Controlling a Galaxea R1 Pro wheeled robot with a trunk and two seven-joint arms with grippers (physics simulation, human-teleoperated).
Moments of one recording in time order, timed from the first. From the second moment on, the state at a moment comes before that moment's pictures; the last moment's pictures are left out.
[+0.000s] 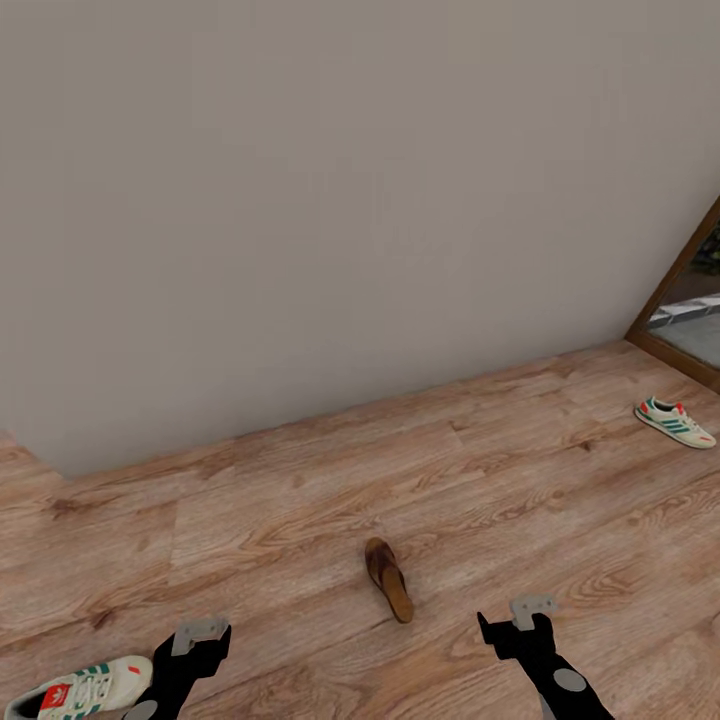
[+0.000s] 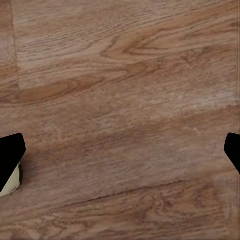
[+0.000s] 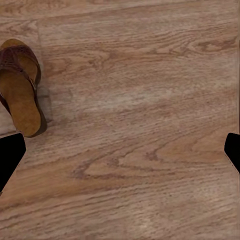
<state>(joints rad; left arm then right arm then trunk) -0.42 0.09 0.05 -0.27 0.06 -0.34 -0.01 -0.34 -0.09 -0.04 -0.59 0.12 -0.11 0.07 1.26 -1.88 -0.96</state>
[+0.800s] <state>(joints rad) -0.49 0.09 0.04 -0.43 0.05 -0.17 -0.06 -0.39 -0.10 -0.08 -0.72 0.11 -0.09 0.02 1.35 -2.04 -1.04</state>
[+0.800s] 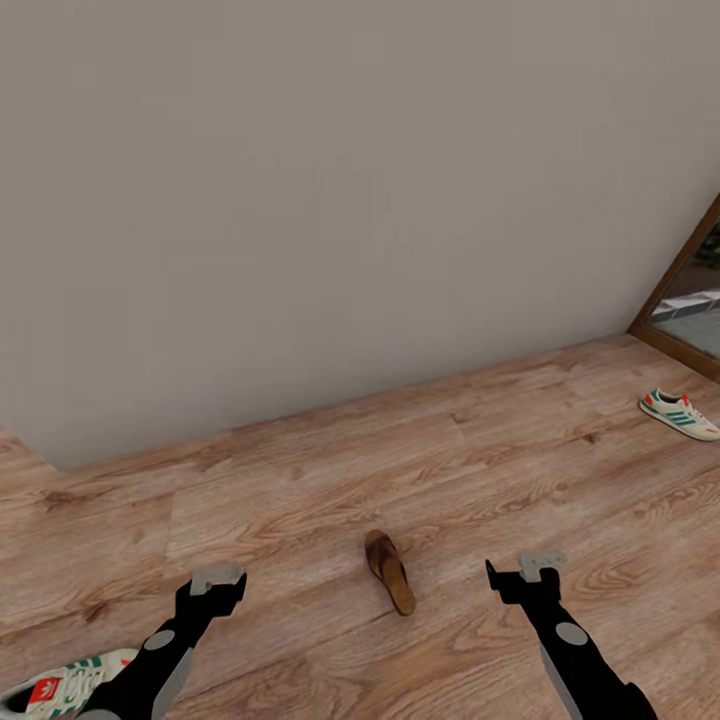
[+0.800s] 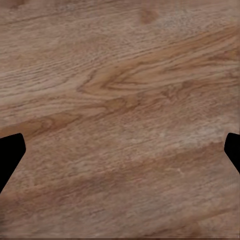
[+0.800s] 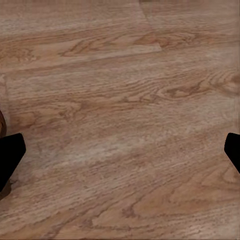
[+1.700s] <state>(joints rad) -0.48 0.09 0.04 -0.44 0.05 -0.17 -0.07 -0.39 -0.09 -0.07 -0.71 0.12 -0.09 0.02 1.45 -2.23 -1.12</state>
